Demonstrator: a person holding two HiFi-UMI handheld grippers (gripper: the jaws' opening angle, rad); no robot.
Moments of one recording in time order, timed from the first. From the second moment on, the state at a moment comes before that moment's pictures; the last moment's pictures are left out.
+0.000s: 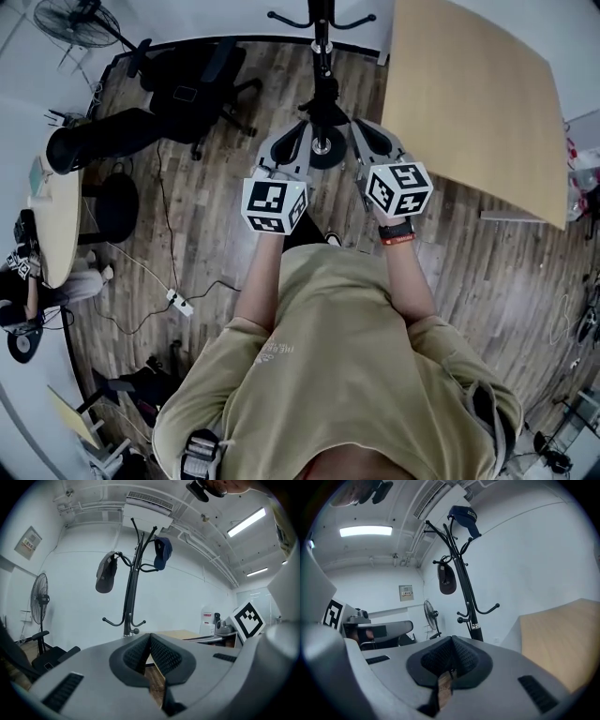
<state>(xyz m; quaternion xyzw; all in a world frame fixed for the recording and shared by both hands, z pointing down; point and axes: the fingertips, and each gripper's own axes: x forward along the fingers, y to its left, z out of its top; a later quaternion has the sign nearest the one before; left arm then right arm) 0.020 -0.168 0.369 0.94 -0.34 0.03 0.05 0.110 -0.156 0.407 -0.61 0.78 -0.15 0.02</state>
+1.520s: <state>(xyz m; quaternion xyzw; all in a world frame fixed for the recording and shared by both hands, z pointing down) 0.057 -0.264 0.467 0.96 -0.25 0.08 0.11 0.138 -0.297 0.563 -0.48 0.84 -0.24 -0.07</state>
